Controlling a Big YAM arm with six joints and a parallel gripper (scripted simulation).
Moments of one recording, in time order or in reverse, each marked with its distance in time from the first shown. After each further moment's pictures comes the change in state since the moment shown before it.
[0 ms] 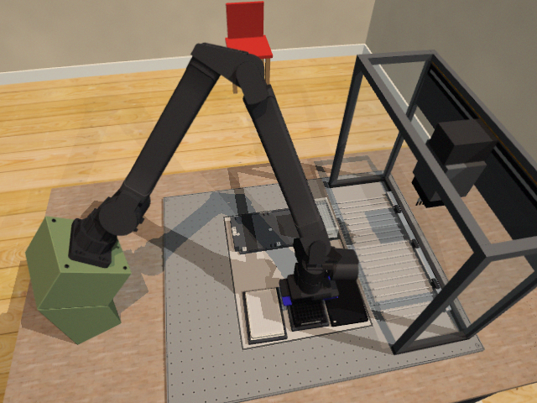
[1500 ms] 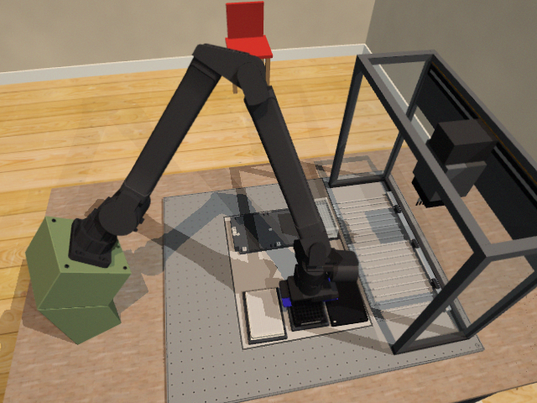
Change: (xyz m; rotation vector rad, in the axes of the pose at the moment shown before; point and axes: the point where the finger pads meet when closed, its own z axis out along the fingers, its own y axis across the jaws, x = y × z) arm 0.004 0.001 0.001 -0.001 0.002 0.006
